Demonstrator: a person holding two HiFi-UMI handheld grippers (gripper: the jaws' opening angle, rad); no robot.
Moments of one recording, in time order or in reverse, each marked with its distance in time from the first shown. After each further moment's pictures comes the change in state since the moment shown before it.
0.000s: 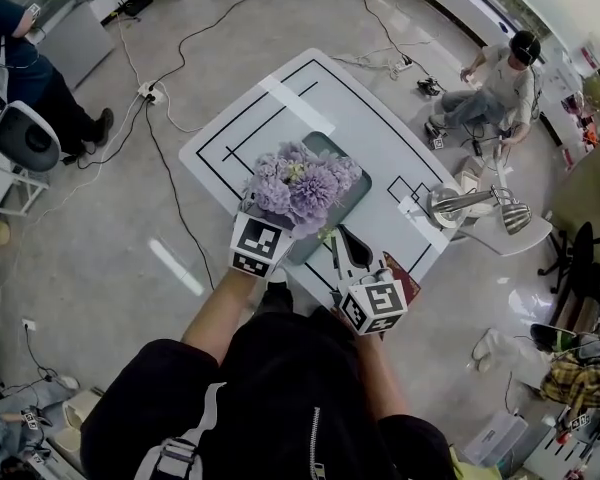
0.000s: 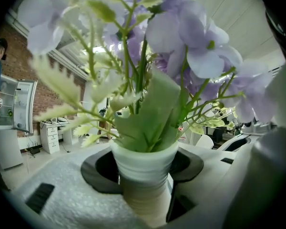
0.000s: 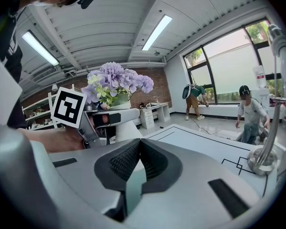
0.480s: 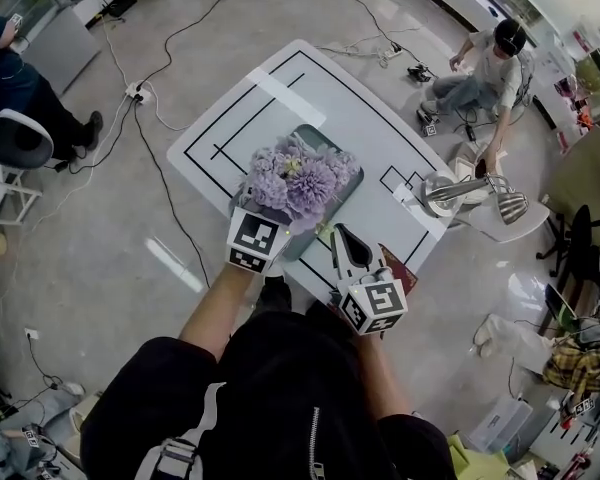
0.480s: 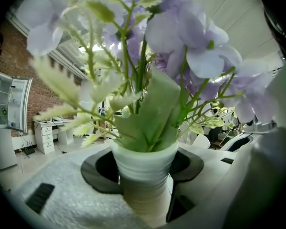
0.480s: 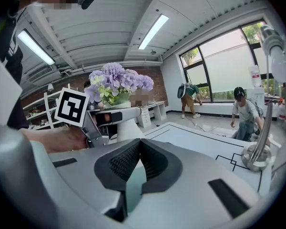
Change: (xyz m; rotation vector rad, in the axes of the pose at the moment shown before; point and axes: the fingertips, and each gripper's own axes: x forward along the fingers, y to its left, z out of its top) left arm 0.017 -0.011 -0.003 0.006 0.000 -0.054; right arm -0.011 -0.013 -0.007 0.021 0.014 -0.045
